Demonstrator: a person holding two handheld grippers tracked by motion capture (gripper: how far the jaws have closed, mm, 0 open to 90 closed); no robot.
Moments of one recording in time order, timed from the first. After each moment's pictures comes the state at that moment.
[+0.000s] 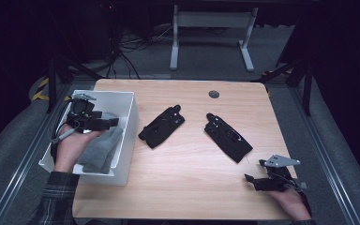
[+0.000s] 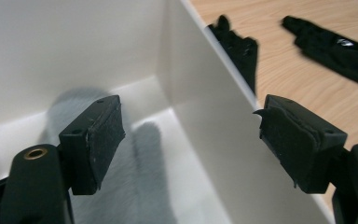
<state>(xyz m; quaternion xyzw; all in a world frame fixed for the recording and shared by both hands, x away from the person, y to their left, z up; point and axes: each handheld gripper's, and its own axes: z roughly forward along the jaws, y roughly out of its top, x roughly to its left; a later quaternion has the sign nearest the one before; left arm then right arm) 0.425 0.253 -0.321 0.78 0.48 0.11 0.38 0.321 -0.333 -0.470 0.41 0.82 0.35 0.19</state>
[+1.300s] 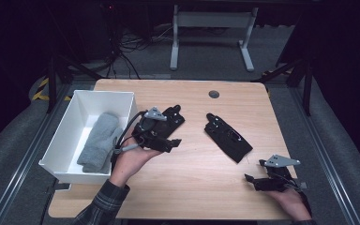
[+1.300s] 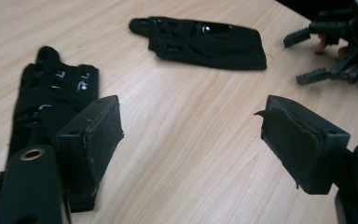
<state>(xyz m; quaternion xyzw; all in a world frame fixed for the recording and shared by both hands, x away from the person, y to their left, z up) 0.391 0.089 -0.337 0.86 0.30 0.06 0.41 0.321 -0.333 -0.470 0.40 0.82 0.35 0.19</state>
